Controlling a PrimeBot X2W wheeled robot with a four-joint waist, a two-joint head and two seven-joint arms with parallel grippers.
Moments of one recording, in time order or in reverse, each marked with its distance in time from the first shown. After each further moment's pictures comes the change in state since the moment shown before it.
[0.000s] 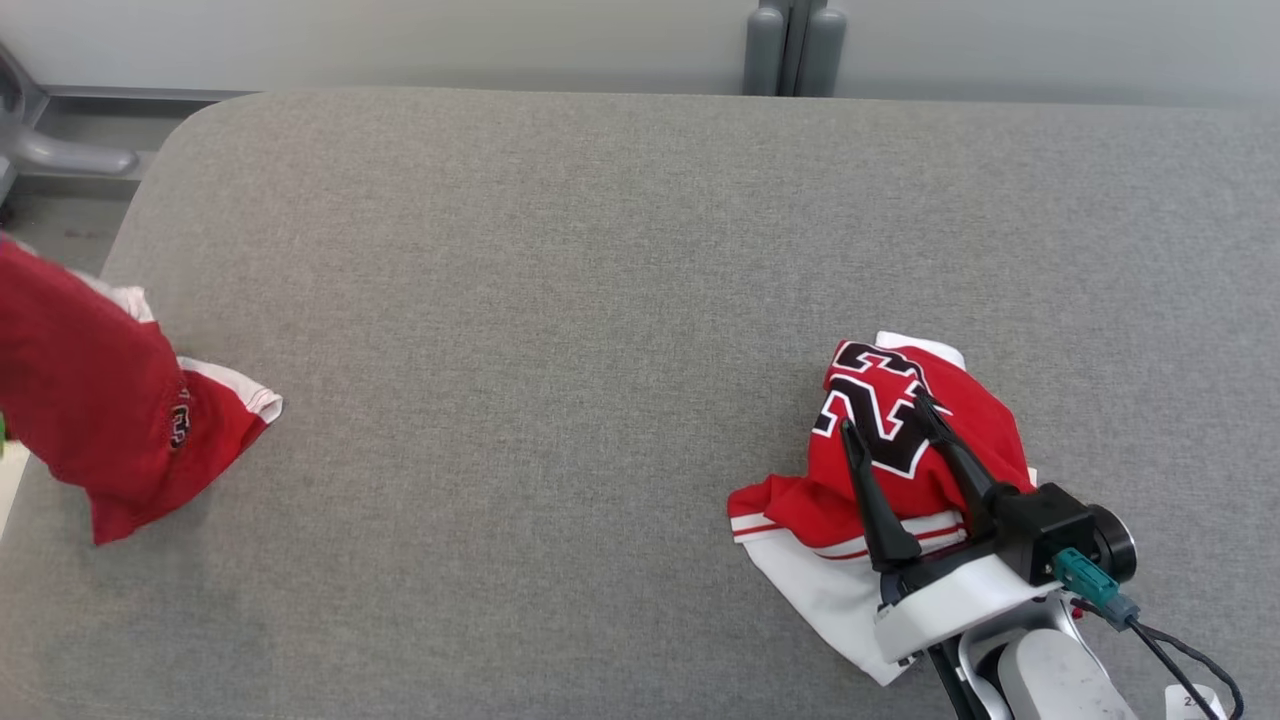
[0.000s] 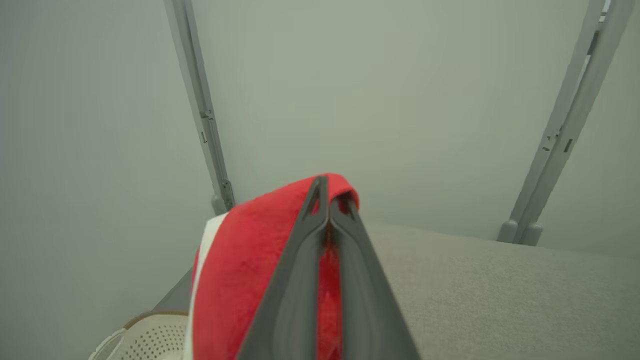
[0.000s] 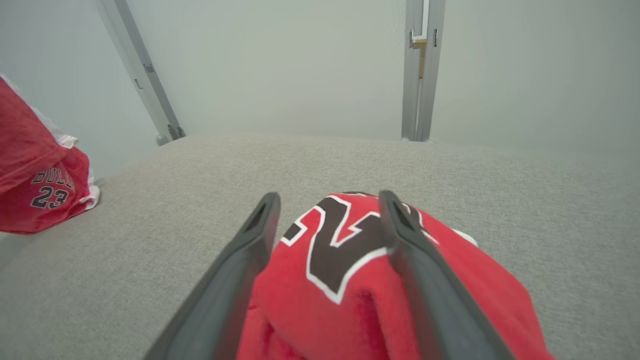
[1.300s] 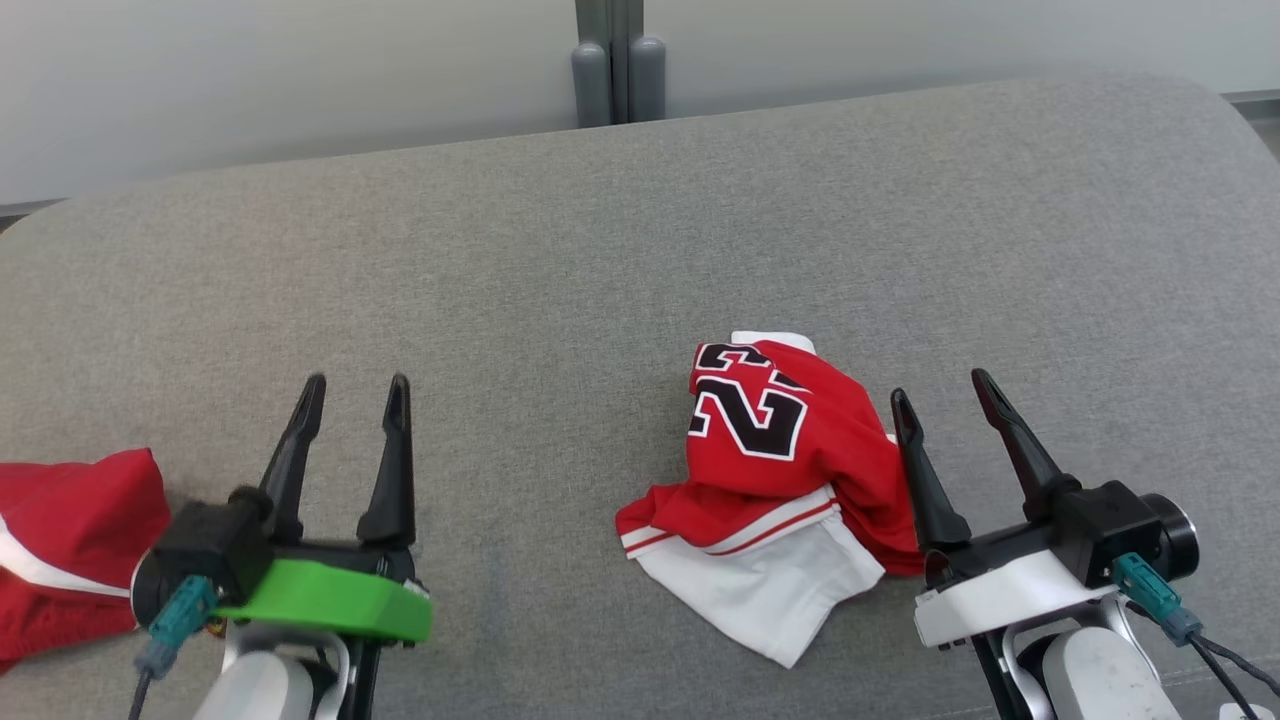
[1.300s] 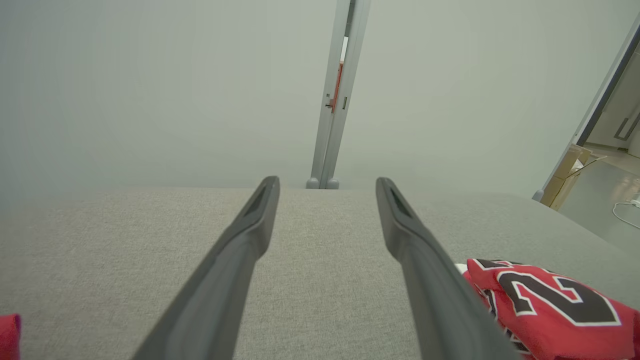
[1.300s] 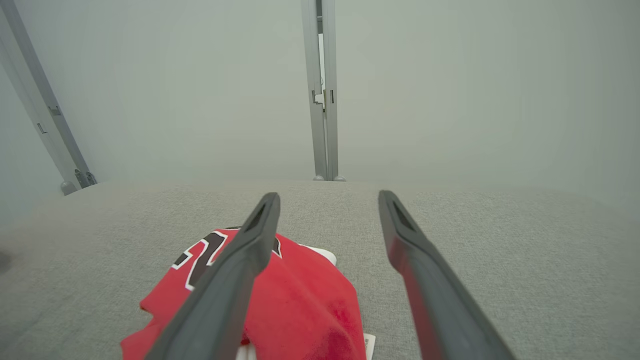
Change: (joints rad) left arm 0.222 -0.480 -0.159 -0.064 0.328 -0.031 -0.192; right arm 0.035 0.000 -0.073 -0.118 -0.039 0.000 0.000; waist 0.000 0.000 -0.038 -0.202
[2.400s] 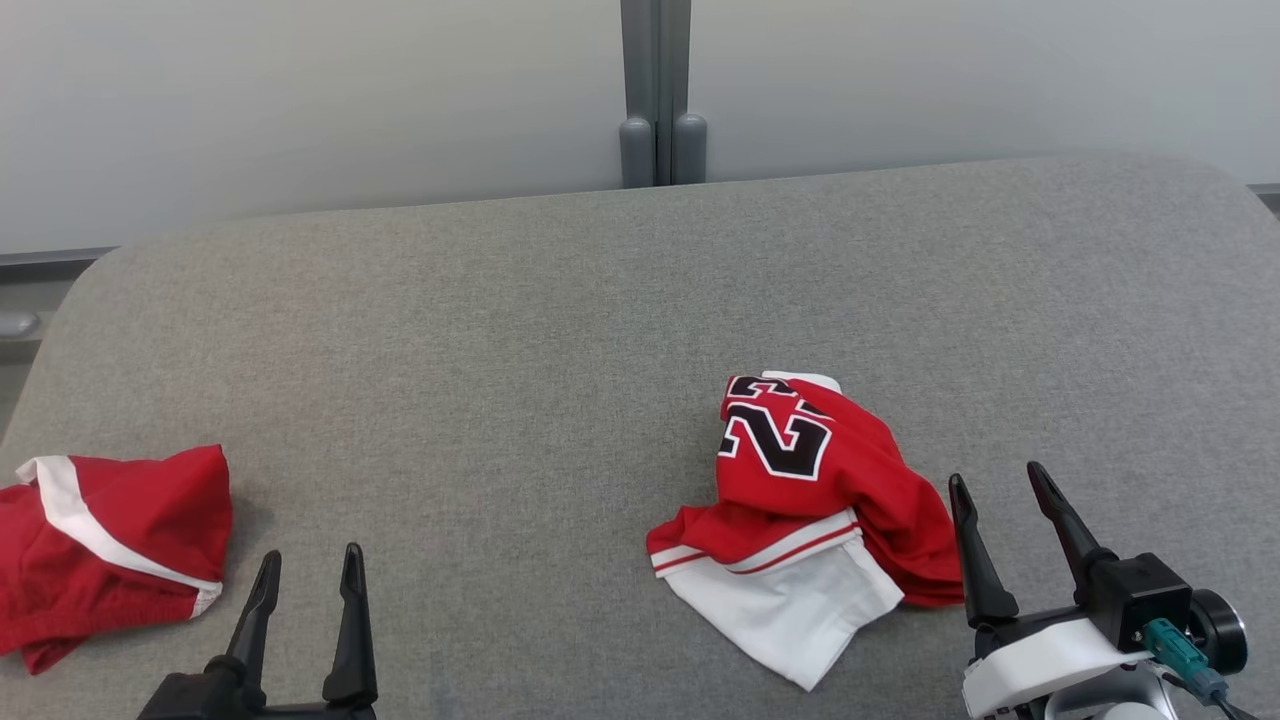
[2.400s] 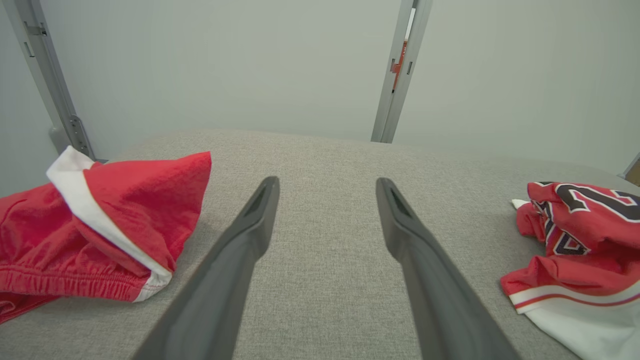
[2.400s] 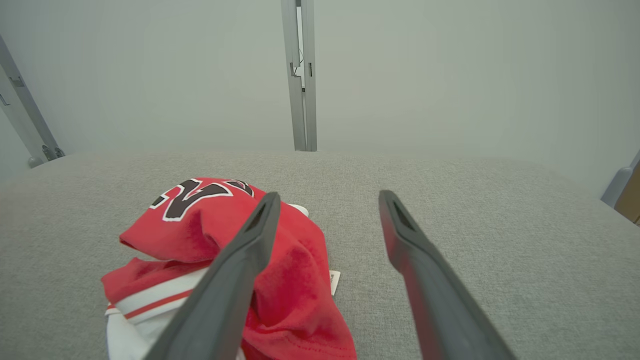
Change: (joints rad) left arm 0.322 -0.248 0.374 0.025 0.329 -0.237 0.000; right arm 0.119 0.000 -0.099 0.058 -0.033 0.000 0.000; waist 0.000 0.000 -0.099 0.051
